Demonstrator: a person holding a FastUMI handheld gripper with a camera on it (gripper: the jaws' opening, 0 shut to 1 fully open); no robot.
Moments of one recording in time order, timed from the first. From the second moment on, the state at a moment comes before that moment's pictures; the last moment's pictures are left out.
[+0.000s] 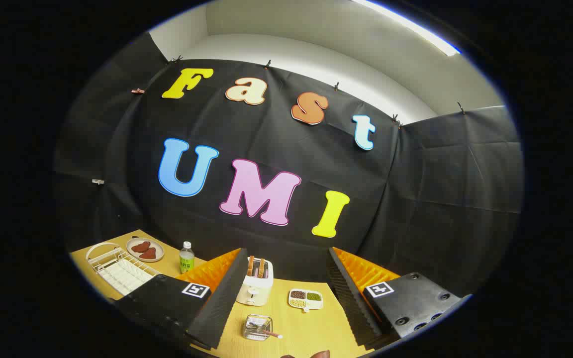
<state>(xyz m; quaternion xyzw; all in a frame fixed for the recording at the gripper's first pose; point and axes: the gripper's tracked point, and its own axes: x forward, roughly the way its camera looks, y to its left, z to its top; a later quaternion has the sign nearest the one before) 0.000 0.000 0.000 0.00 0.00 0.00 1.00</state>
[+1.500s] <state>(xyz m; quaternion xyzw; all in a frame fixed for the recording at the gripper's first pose) 0.016 0.146 -0.075 0.08 0.19 0.17 0.96</state>
